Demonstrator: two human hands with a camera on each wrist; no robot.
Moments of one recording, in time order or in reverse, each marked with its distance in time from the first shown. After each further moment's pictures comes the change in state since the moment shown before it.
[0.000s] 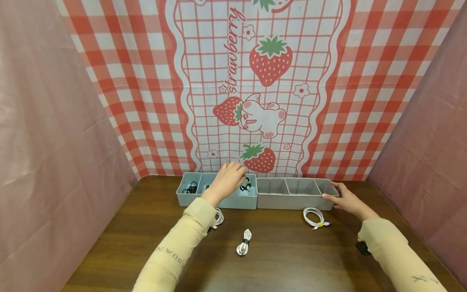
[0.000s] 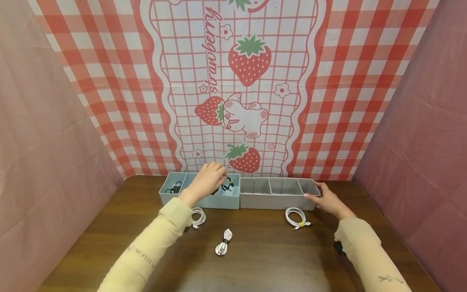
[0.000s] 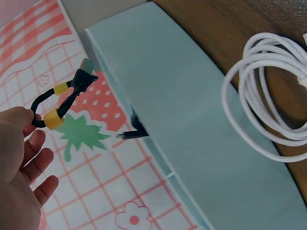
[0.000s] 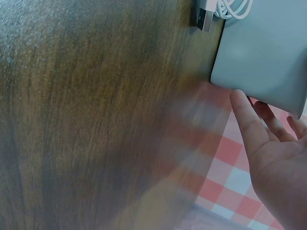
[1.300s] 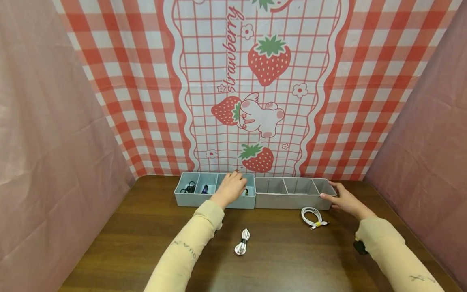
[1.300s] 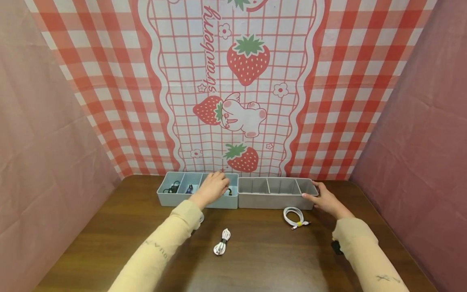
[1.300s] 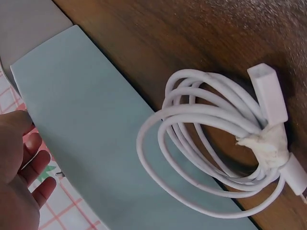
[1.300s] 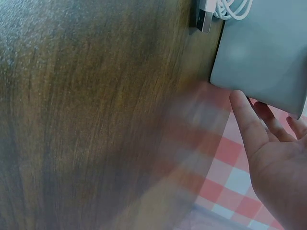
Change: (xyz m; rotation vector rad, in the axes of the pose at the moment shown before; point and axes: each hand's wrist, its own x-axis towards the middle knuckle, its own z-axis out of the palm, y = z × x) left_hand 0.000 0.006 0.058 0.091 -0.158 -0.056; right_hand 0.000 0.002 -0.001 0.000 -0.014 0.018
